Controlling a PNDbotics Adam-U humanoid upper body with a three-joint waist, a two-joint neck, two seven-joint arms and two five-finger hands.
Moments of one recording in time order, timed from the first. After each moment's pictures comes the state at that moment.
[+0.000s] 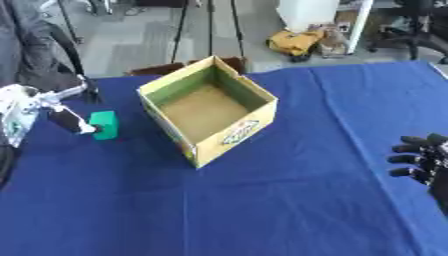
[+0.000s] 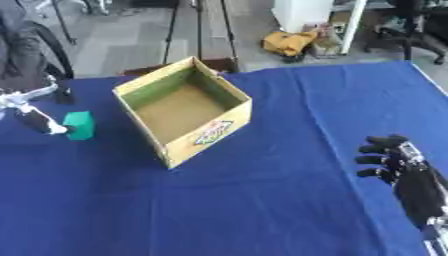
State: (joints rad) left arm -0.85 0.61 -0.04 -0.77 -1.01 -0.42 -0.35; right arm -0.20 -0.38 0.02 -1.56 -0.30 -0.01 0.16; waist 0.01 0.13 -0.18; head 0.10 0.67
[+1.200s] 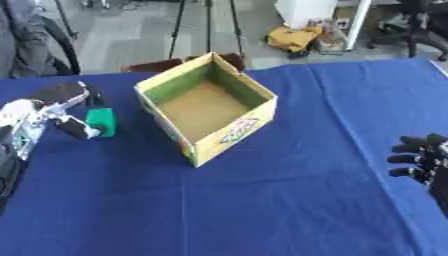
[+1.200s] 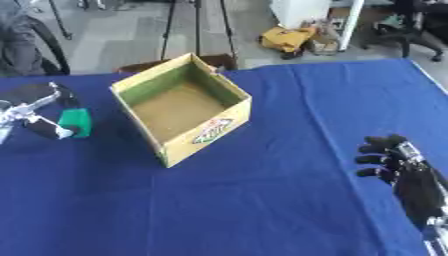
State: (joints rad) left arm -0.84 0.59 -0.04 -0.75 -1.02 -0.39 -0.22; right arm -0.21 -0.38 0.02 -1.56 -0.29 -0.01 0.16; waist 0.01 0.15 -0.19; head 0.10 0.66
